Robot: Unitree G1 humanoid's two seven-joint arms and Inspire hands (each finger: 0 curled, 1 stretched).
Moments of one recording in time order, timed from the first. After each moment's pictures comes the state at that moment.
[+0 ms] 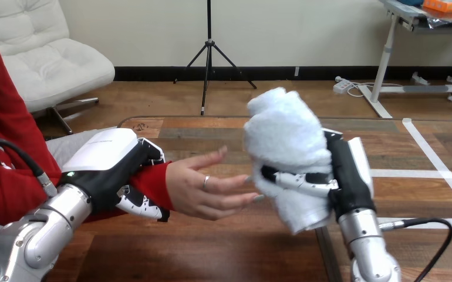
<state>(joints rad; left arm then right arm) -0.17 0.63 -0.16 0.08 0.56 -0.18 -0.22 -0.29 -0.11 0.01 0.70 -0.21 -0.54 -0.13</state>
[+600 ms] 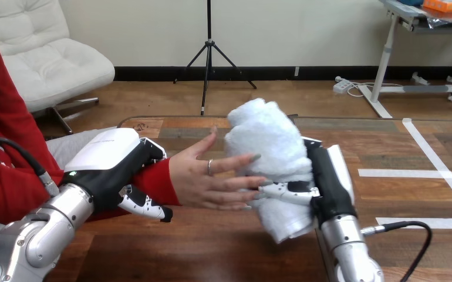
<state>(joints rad) -0.17 0.62 -0.16 0.08 0.56 -0.18 -0.23 -0.32 -0.07 0.04 0.81 -0.22 -0.61 -0.13</state>
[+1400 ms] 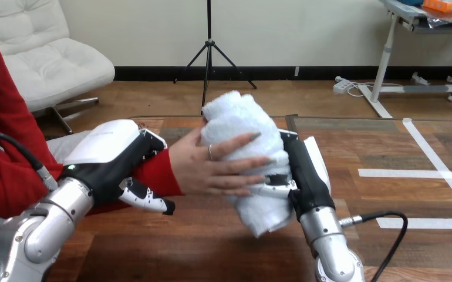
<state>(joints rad) -0.18 0.61 -0.14 0.04 0.55 -0.17 -0.23 -0.37 -0.01 0.08 0.84 -0.23 -0.63 -0.14</state>
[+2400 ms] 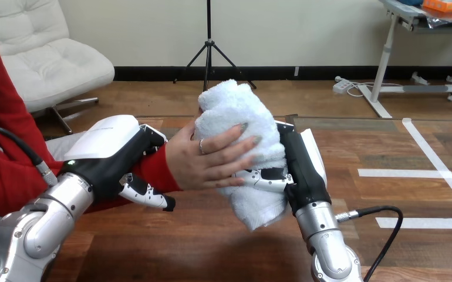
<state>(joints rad) -0.19 0.61 -0.13 0.04 0.54 -0.17 -0.25 -0.37 0.01 0.09 0.79 -0.21 -0.65 -0.10</state>
